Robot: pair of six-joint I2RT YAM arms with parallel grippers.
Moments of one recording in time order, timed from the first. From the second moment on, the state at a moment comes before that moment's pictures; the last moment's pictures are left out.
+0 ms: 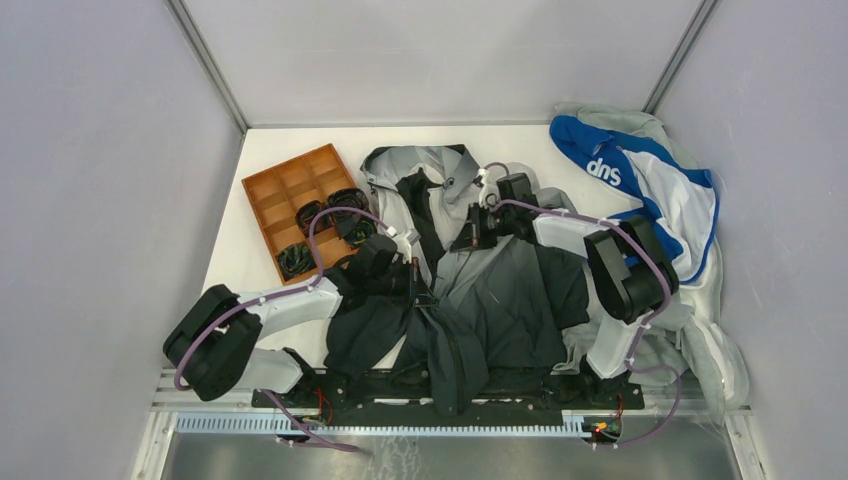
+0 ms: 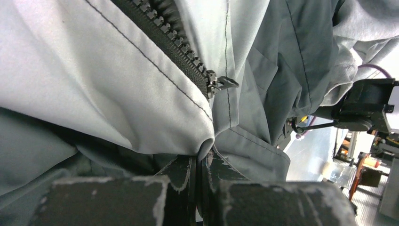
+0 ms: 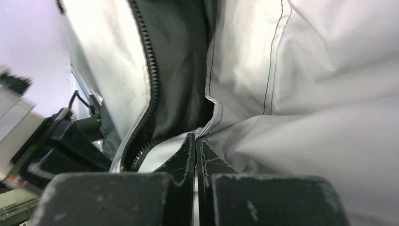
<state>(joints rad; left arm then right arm) -0.73 1.35 0.56 0.07 0.41 -0.72 0.43 1.83 1.03 -0.04 -0.68 0.49</state>
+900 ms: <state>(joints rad) -0.70 1.42 0.55 0.21 0.53 -0.82 0.29 1.38 0.81 -0.14 -0.70 -0.14</state>
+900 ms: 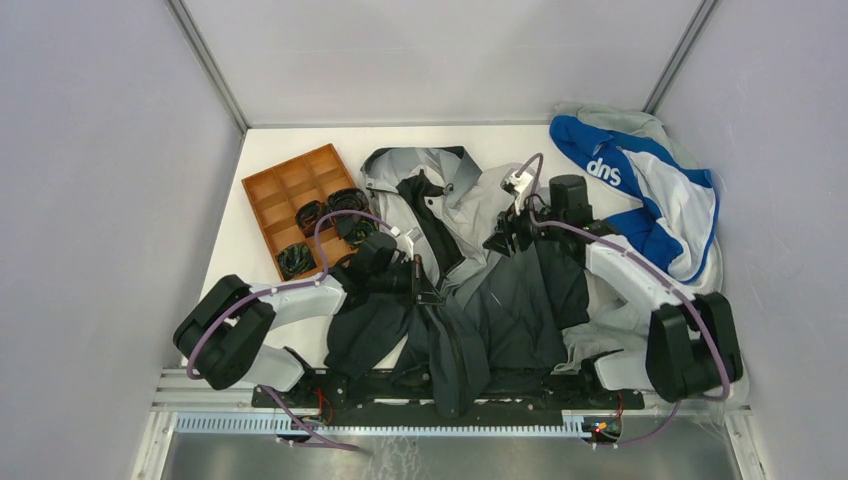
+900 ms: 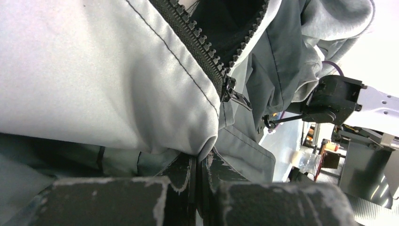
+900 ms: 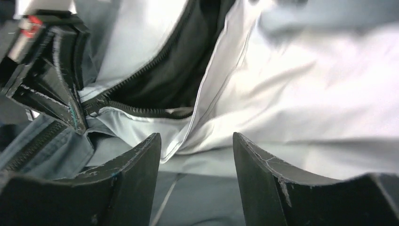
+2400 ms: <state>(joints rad) -0.70 1.42 0.53 0.32 0.59 -0.88 0.72 1.22 0.62 0.06 -0.61 -0.83</state>
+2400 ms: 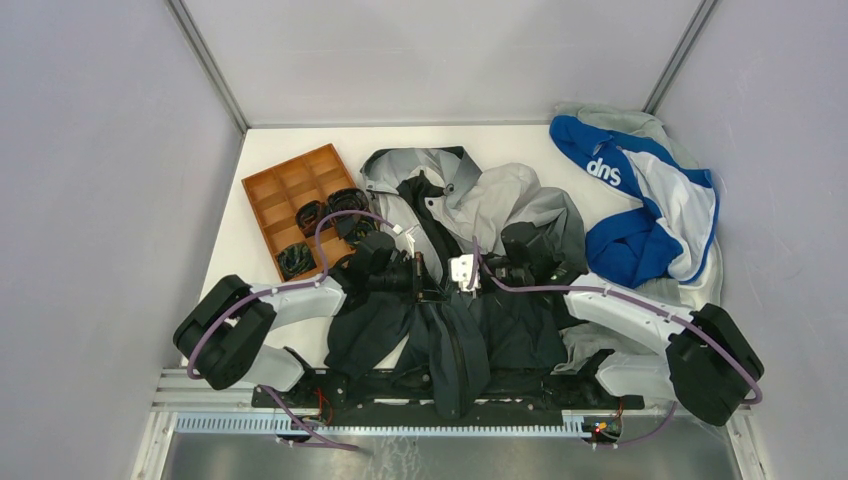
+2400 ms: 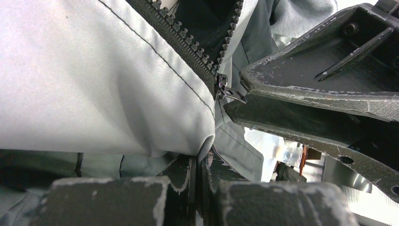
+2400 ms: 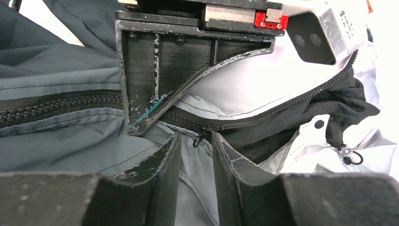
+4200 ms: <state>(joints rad) -0.69 1.38 0.45 0.42 0.64 -1.08 0.90 1.33 0.85 -0.22 -0.35 -1.24</state>
